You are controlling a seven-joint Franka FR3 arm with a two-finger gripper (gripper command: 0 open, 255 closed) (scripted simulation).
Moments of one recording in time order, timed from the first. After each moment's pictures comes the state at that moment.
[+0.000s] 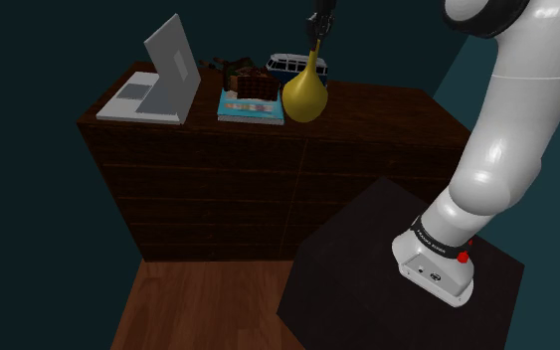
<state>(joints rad) -0.10 0.34 -0.15 -1.32 0.04 1.63 -0.37</state>
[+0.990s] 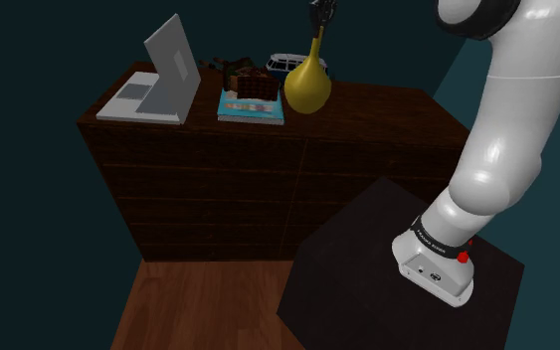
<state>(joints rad) -0.11 0.37 -0.15 -1.17 0.04 1.50 -0.37</state>
